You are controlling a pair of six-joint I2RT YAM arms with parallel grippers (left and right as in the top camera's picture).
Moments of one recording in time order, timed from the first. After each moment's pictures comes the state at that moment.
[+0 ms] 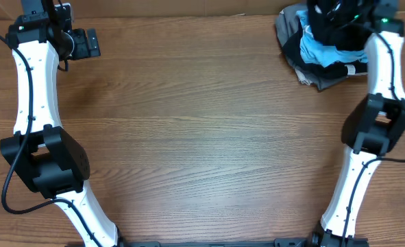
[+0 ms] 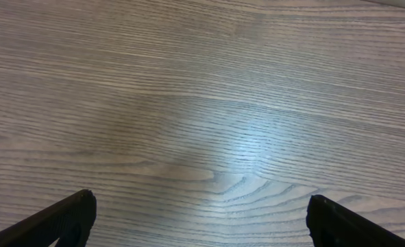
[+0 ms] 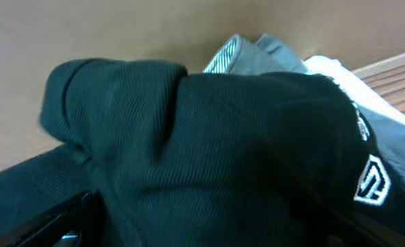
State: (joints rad) left arm 0.22 2.11 2.07 -0.99 0.07 0.00; right arm -0.26 2.59 2.47 -0.57 -0.22 0.19
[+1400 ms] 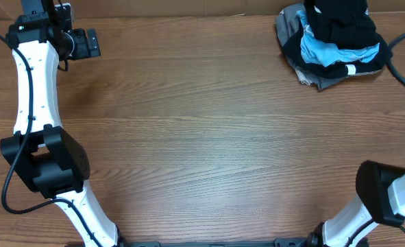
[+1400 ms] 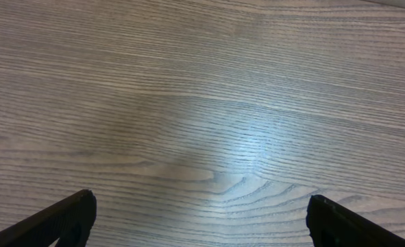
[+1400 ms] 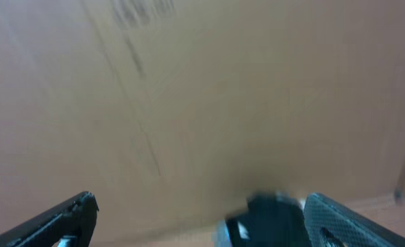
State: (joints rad) left arm 0.22 2.11 2.07 -0.99 0.07 0.00; right arm -0.22 1.93 3.09 -1.36 -0.22 0.19
